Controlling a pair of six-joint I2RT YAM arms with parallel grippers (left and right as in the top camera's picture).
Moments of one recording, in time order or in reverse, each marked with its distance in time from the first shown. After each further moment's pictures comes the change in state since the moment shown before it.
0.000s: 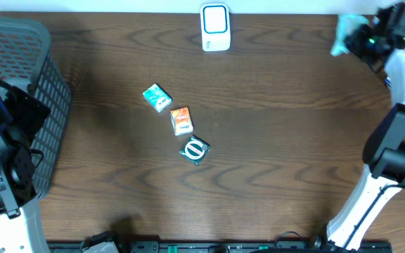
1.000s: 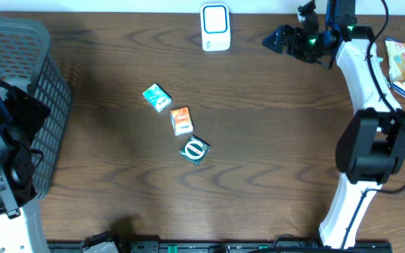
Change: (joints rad) left arm 0.000 0.000 0.000 0.000 0.000 0.000; right arm 0.335 -0.100 0.000 -0.211 -0.266 -0.131
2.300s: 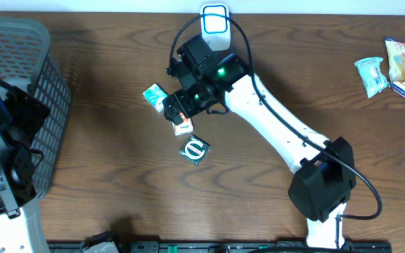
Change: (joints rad) left arm 0.000 0.000 0.000 0.000 0.000 0.000; right arm 0.694 -0.102 -0.044 -0.192 0.338 -0.060
